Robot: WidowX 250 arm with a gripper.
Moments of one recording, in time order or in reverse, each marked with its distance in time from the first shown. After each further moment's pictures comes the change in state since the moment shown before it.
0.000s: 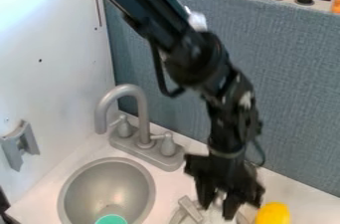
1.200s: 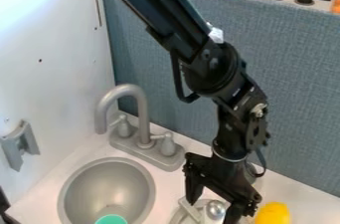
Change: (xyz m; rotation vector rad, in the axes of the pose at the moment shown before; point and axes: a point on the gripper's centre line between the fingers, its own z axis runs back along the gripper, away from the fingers) arm -0.006 0.012 -0.021 0.116 0.110 -0.065
